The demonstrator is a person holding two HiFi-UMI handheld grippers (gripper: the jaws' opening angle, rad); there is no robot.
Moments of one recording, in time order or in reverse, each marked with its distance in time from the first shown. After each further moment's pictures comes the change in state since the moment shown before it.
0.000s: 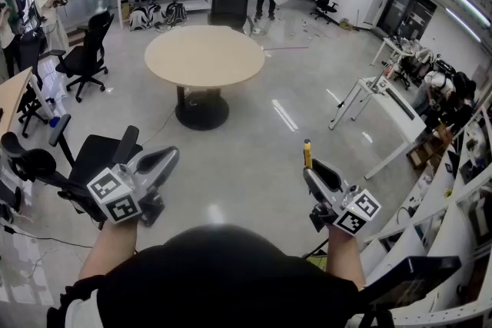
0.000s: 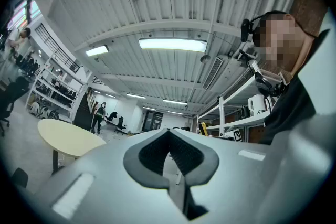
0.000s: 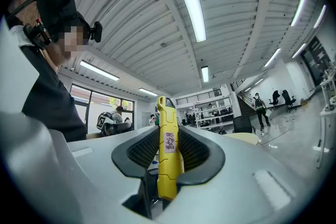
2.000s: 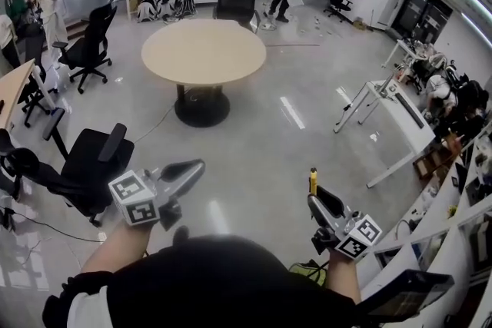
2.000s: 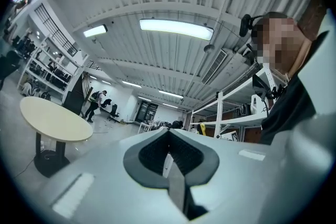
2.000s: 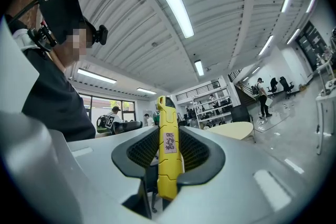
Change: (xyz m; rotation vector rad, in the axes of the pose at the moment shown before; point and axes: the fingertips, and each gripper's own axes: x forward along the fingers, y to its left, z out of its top) left arm 0.127 -0.036 -0.083 -0.098 0.096 -0.069; right arm -0.071 -0.089 -0.029 0.101 0.047 0.017
